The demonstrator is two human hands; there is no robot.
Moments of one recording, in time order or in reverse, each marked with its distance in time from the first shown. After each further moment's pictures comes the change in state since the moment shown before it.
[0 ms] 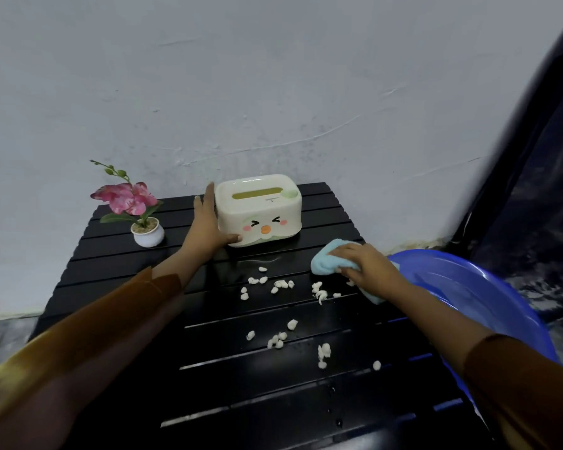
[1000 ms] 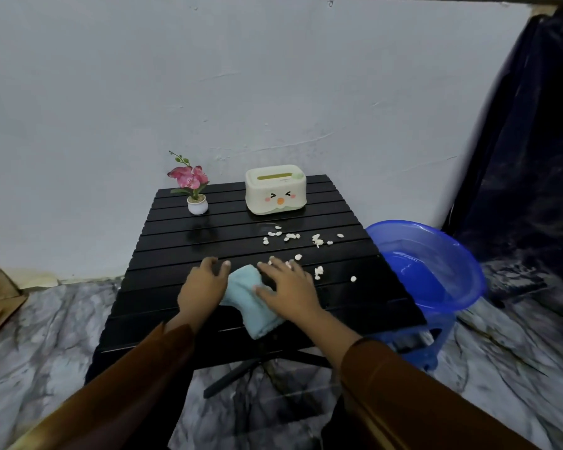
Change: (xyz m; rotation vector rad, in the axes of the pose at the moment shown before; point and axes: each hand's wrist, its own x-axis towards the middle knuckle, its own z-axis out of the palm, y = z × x) left_hand -0.261 0.012 -0.041 0.176 0.096 -0.402; right_hand -0.148 -0.226 0.048 0.039 -0.082 0.133
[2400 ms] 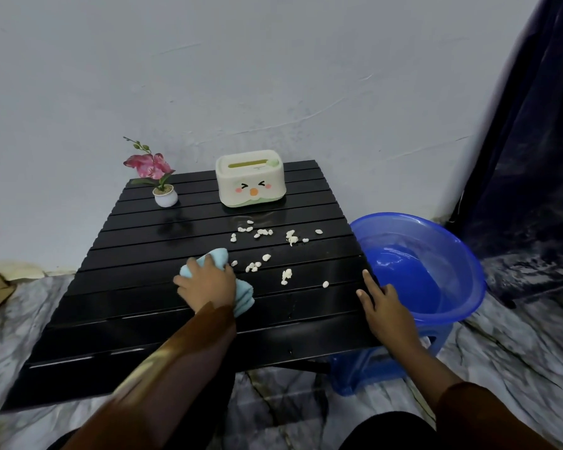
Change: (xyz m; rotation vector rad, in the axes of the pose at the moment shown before) left_hand 0.021 0.053 0.114 0.305 0.248 -0.172; right_hand -0.035 0.224 -0.033 0.091 0.145 0.364
